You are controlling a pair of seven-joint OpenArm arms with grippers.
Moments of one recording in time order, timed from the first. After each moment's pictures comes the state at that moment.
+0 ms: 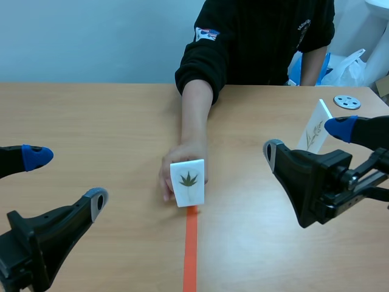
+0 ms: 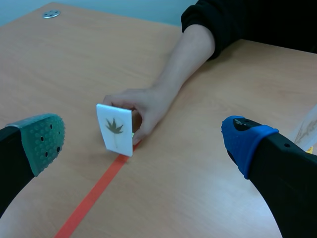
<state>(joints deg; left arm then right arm) 47.9 -30.5 -8.3 119.4 -21.5 -26.9 -6.7 -39.3 23.0 10.9 120.3 26.7 28.8 -4.0</state>
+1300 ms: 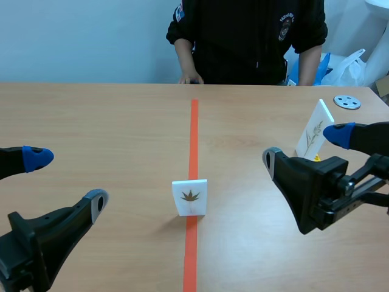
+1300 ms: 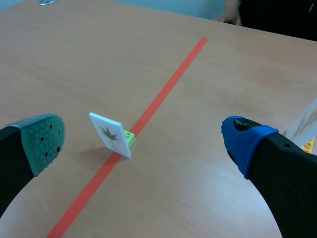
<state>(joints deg) 47.8 -30.5 -8.3 119.4 -21.5 -26.9 -6.2 -39.3 23.2 10.9 120.3 26.7 28.8 -6.6</state>
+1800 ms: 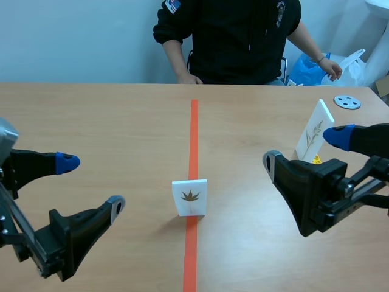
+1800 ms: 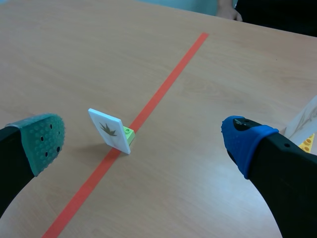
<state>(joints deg) 33.3 -30.5 -1.2 106.5 -18.6 -32.6 -4.0 -39.3 23.4 10.9 120.3 26.7 28.8 -7.5</state>
